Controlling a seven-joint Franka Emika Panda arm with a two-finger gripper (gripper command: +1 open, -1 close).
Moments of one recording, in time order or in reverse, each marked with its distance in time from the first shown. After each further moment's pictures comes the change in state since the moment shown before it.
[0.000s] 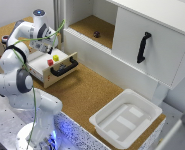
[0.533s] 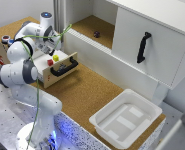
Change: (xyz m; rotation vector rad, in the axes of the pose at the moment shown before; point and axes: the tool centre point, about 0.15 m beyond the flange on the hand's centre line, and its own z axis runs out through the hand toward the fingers) arm 0.031 0.020 0.049 0.007 -0.052 0.119
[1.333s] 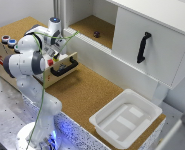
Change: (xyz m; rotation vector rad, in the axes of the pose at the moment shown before) arm 0.021 0.011 0.056 -0.002 -0.060 0.065
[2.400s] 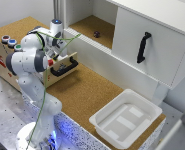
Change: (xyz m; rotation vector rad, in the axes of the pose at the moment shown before) arm 0.003 -0.005 -0.010 -0.026 0.015 0.013
